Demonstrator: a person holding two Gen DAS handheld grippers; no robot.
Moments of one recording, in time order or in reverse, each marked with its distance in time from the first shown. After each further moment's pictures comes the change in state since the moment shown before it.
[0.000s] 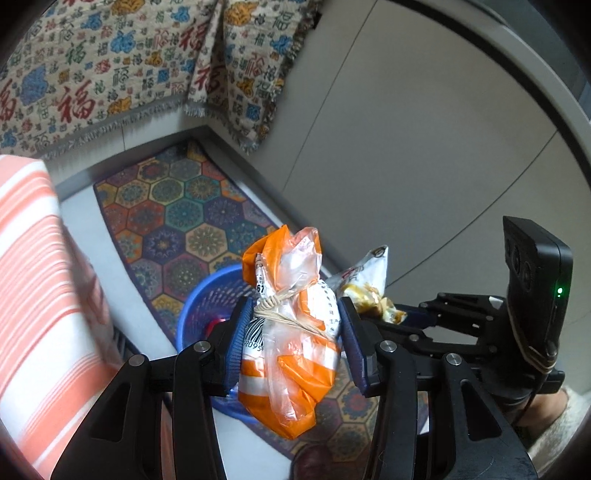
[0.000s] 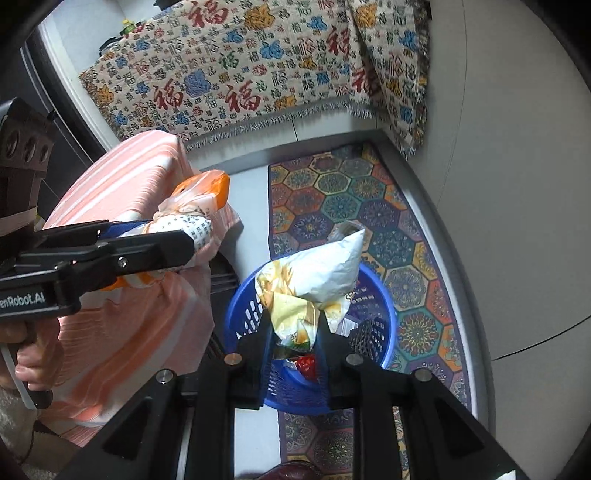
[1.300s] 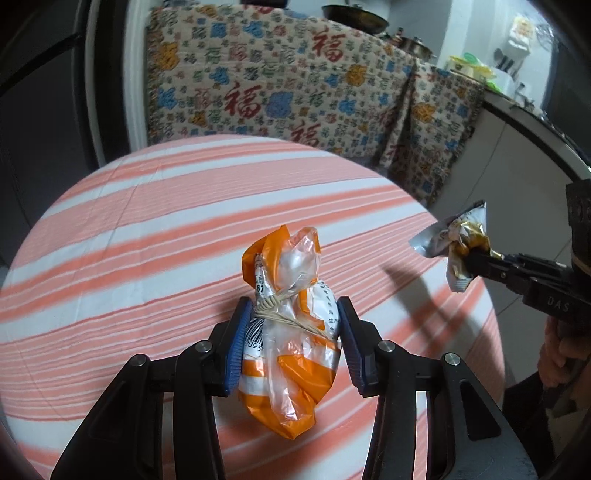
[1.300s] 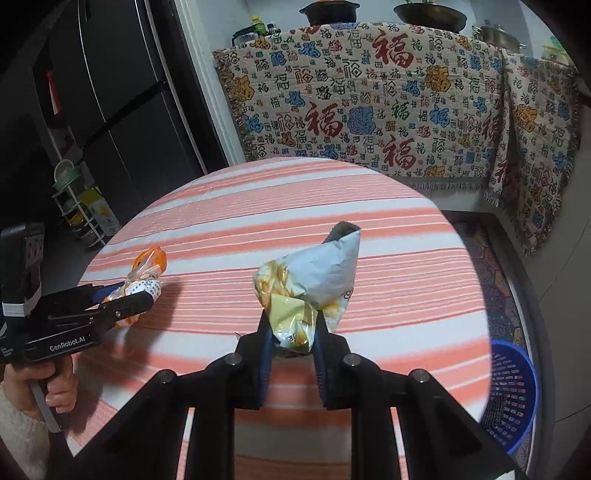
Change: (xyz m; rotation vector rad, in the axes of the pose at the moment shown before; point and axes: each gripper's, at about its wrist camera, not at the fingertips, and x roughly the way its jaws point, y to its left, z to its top) left arm -0.296 0.250 -0.161 -0.192 -0.259 0.366; right arm -0.009 0.332 0.024 -0.227 -0.172 0.151
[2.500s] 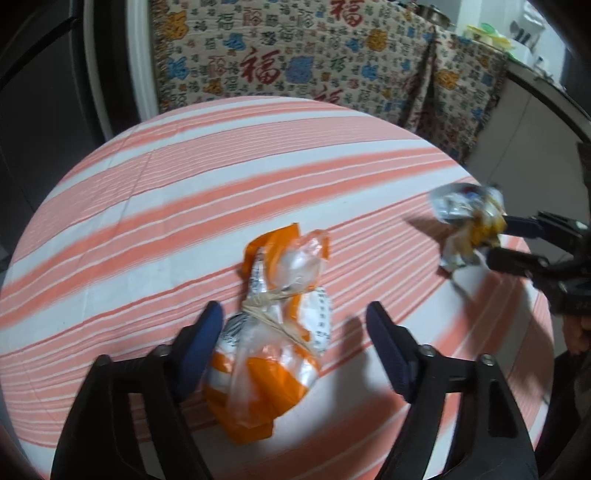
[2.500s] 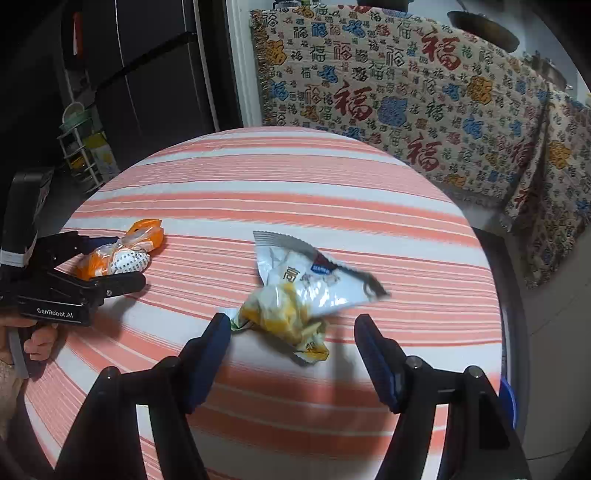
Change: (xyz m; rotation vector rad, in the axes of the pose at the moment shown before) left arm 0.039 0.045 -0.014 0.035 0.121 0.074; right arm 0.044 0.019 0.001 -0.198 0.115 -0.012
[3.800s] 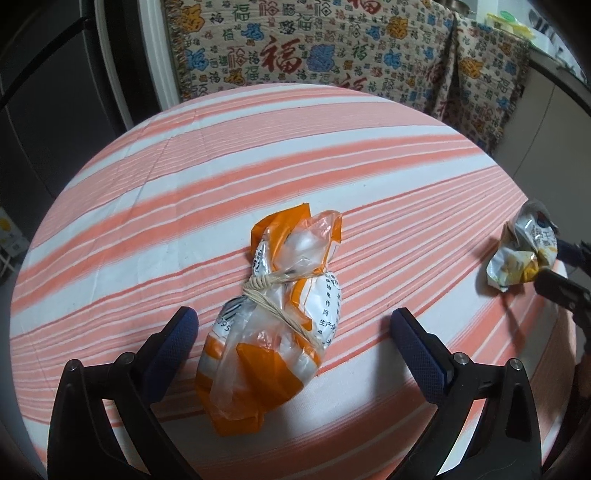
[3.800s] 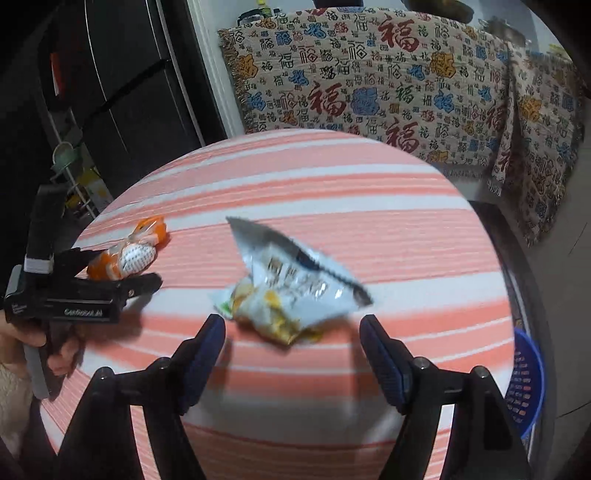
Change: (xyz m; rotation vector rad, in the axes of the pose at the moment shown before) left arm 0.009 -0.002 -0.003 -0.037 0.035 0.111; right arm -0.017 -0.016 -0.042 0.141 -0.067 -0.009
